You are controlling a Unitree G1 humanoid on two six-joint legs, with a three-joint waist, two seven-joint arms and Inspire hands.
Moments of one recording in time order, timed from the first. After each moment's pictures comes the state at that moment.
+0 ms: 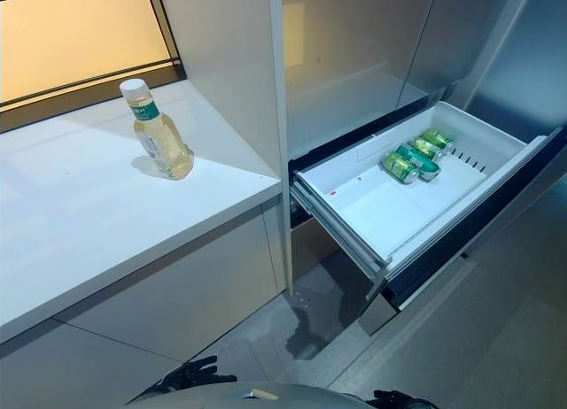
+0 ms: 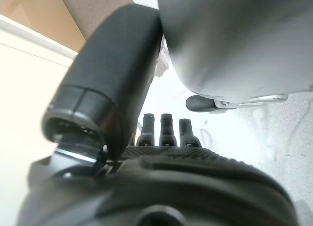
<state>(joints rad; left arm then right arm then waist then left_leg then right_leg) 0.03 0.25 -0.19 1.22 -0.33 -0.04 -0.14 0.02 -0.24 0.17 1.27 0.21 0.13 0.07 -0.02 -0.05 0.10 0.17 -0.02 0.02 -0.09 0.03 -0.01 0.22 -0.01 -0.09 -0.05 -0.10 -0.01</state>
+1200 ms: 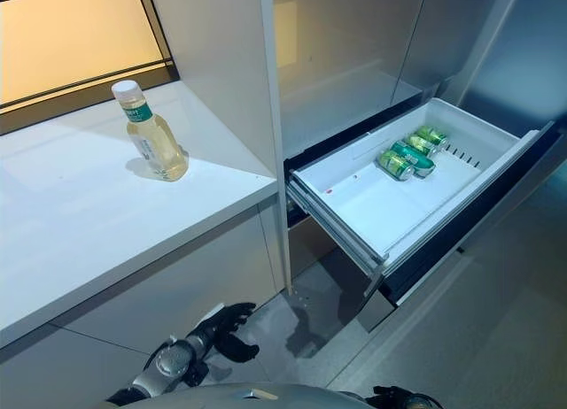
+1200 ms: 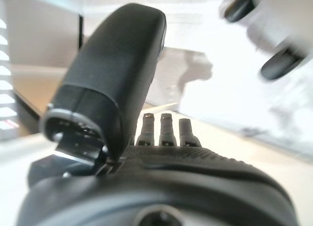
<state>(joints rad) -0.05 0.36 -0.49 0.83 0.04 -0.22 -0.10 0.01 -0.26 0.21 1.25 0.20 0.15 0.09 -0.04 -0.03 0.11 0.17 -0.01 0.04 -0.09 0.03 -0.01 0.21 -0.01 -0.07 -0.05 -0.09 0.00</state>
